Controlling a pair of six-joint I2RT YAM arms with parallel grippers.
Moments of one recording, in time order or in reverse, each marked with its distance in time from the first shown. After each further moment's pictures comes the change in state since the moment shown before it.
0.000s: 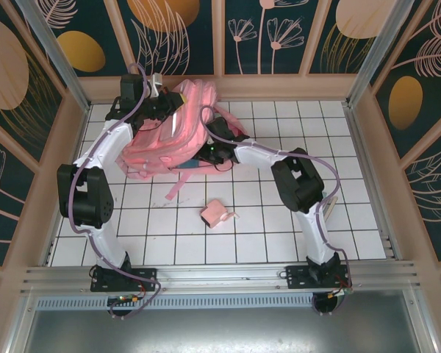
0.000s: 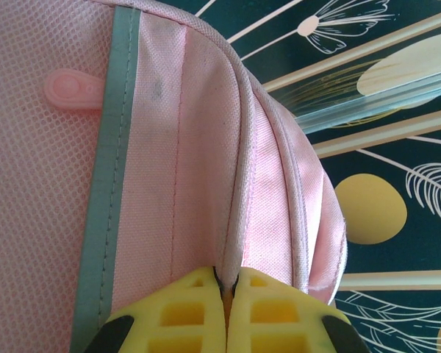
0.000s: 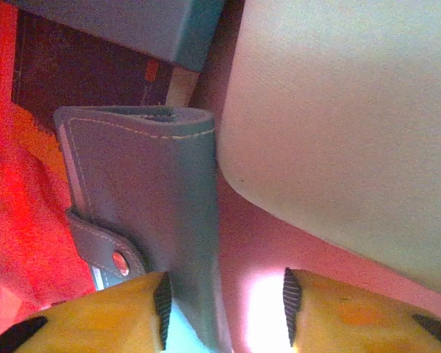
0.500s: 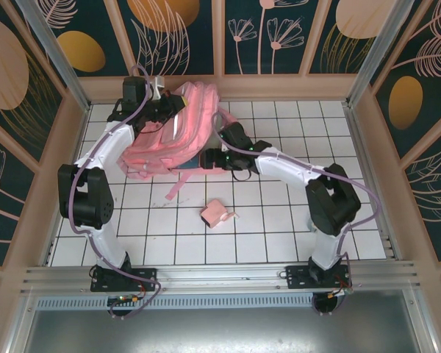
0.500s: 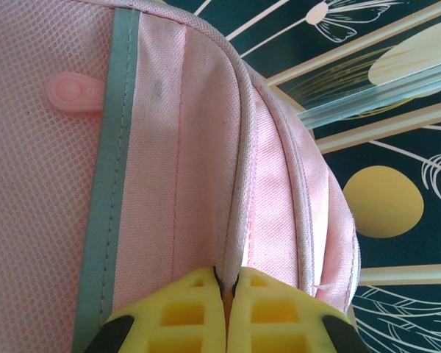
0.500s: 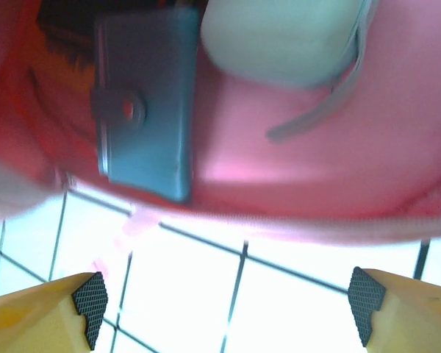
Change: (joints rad) left arm -0.007 -0.006 -0.027 0.001 -0.021 0.049; right arm 0.038 -0.386 -0.322 -0.108 0.131 -0.167
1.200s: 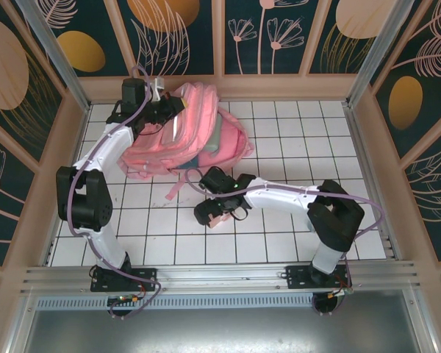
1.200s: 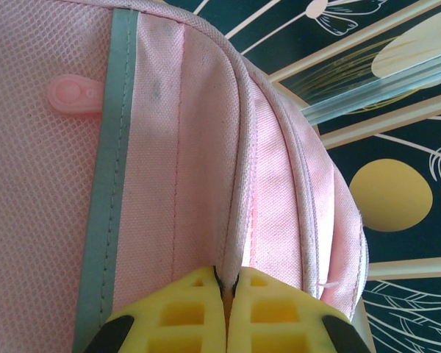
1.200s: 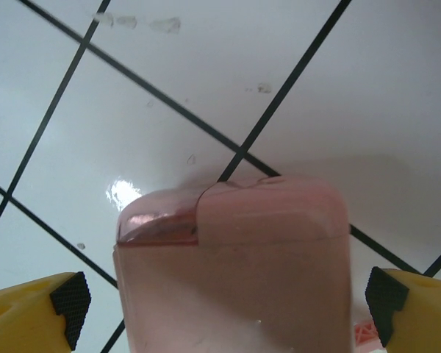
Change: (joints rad) left arm 0.000 -0.029 -0.037 0.000 -0.005 0.036; right arm 0.298 -0.084 -0.179 -0.175 0.098 -0.172
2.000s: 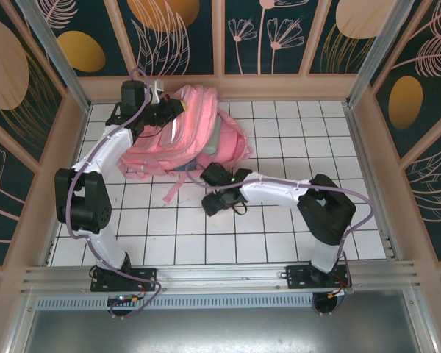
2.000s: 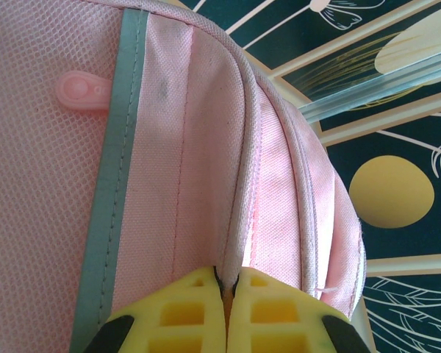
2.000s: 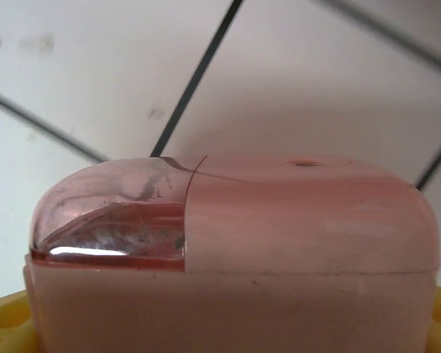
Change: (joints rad) left arm 0.000 -0.019 -0.027 0.000 0.001 0.000; right arm -0.085 0.072 0.063 -0.047 0.107 -0.003
